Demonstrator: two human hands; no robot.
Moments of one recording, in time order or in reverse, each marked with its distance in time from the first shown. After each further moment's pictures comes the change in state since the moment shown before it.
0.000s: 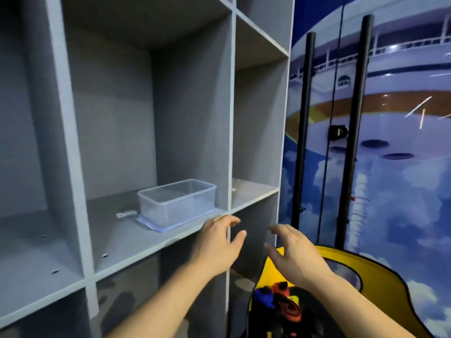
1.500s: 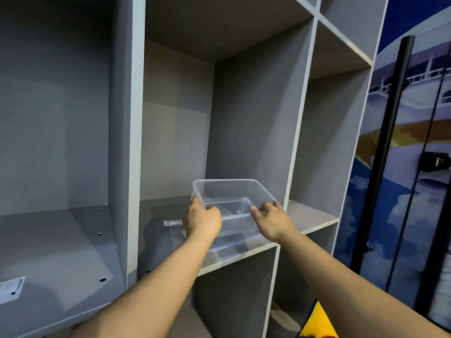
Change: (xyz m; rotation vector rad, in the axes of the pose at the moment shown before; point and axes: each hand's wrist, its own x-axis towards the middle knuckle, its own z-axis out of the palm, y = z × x) left_hand 0.091 -0.092 -0.090 -0.339 0.503 -0.734; right_hand 0.207 -0.107 0.075 0.226 -0.260 0.031
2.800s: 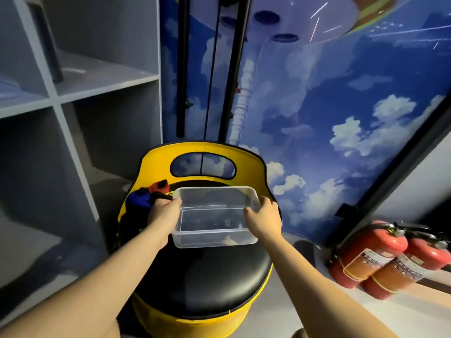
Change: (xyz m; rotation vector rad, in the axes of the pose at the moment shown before) left_hand -0.313 -0.192 0.276 0.133 -0.728 -0.373; right_hand -0.365 0.364 -0.031 -0.014 0.348 0.956
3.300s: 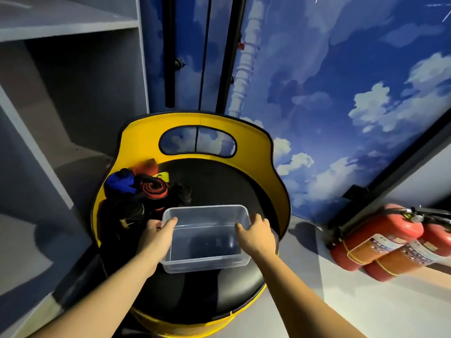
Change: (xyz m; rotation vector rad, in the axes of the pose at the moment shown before) left_hand 0.037 -0.112 0.032 0.141 -0.090 -0.136; right_hand 0.017 0.068 0.093 -0.204 -0.171 0.162
